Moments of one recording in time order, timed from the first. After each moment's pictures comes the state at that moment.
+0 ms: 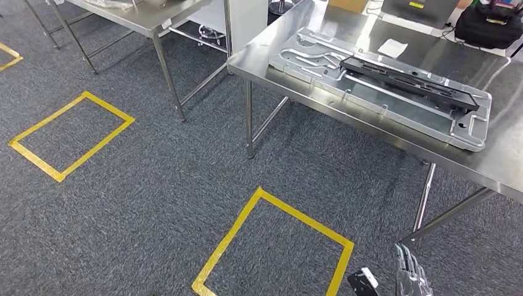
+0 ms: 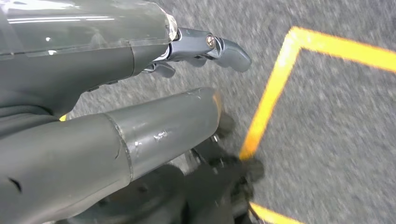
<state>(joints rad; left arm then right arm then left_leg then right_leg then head) -0.08 -0.14 1.27 -0.20 -1.30 -0.08 -0.28 0.36 0.07 -0.13 -1.68 1.11 -0.27 -0.06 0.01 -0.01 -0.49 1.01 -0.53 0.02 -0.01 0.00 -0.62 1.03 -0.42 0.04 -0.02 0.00</state>
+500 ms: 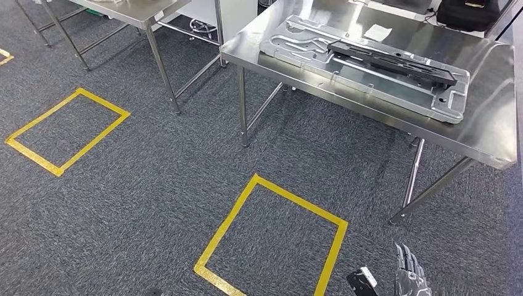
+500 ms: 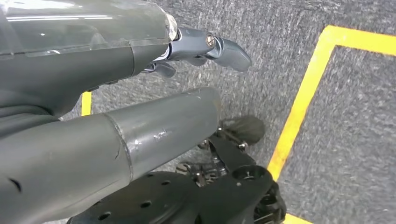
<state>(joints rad) -0.08 -0.15 1.27 -0.20 -1.31 -0.08 -0.26 0.36 0.08 -0.13 -1.67 1.12 -0.27 -0.06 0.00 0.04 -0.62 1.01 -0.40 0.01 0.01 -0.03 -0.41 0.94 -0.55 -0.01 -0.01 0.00</state>
